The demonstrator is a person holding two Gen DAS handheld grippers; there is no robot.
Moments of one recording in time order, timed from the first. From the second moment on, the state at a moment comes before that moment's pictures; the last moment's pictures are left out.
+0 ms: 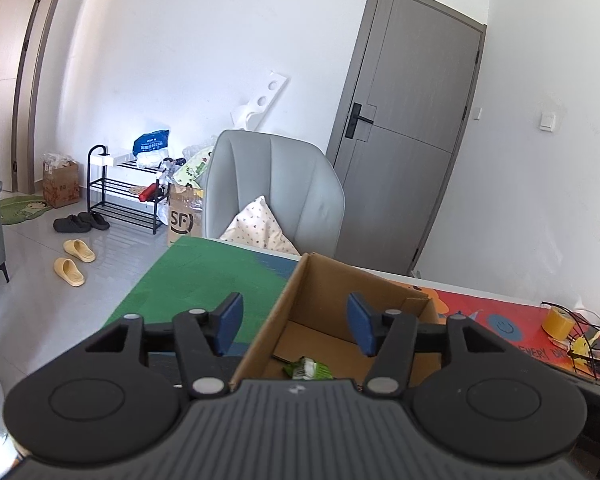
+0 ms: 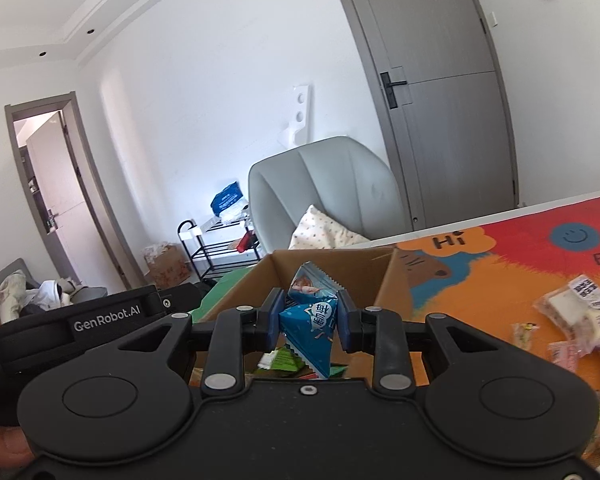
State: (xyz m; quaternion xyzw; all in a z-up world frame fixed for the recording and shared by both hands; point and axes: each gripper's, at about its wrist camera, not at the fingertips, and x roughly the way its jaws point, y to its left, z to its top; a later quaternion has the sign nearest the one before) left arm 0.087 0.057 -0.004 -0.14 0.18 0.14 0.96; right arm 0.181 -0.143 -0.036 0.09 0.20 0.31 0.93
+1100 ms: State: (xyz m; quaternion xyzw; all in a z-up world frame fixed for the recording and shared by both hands) left arm 0.084 -0.002 -0.020 -0.11 0.21 0.12 0.96; right arm 0.166 -0.222 -0.053 0.13 0.23 0.20 0.95
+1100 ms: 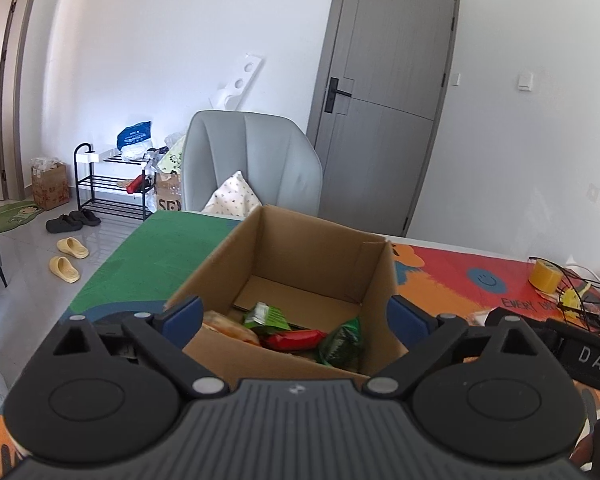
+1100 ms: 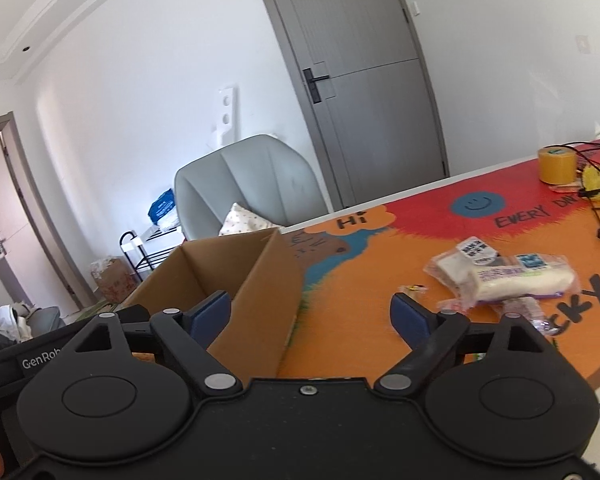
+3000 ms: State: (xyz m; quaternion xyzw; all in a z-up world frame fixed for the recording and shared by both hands) left arm 0.142 -0.119 -0.072 -0.08 0.29 -0.01 0.95; right arm 0.203 -0.319 -0.133 0.13 0.32 0.07 0.94
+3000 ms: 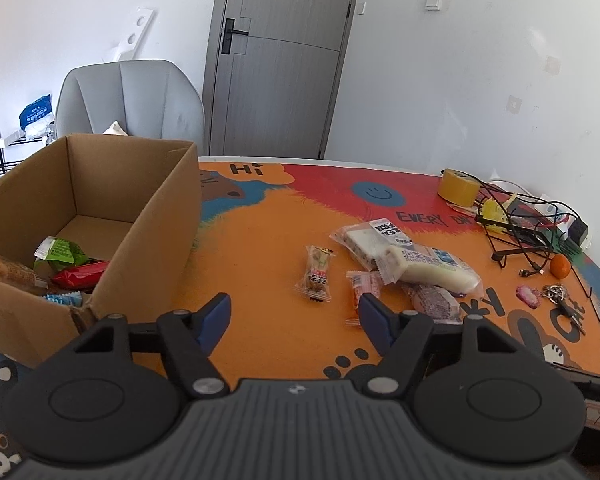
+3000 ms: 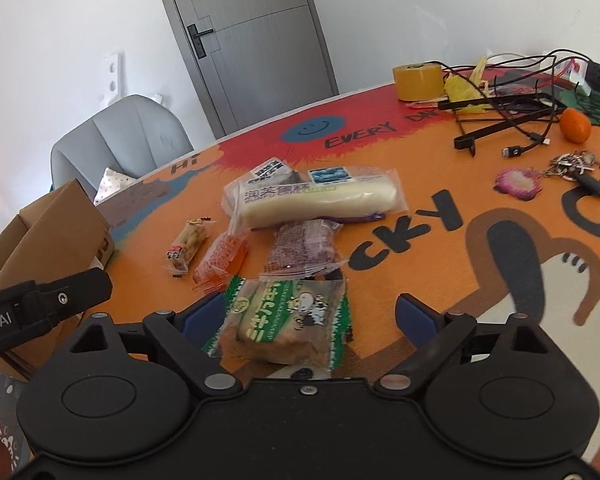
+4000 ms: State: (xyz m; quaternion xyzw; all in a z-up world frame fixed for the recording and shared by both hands) left arm 0.180 -0.171 -0.088 -0.04 0.30 -0.02 0.95; right arm 0.198 -0.381 -0.130 0.17 0.30 0.06 0.94
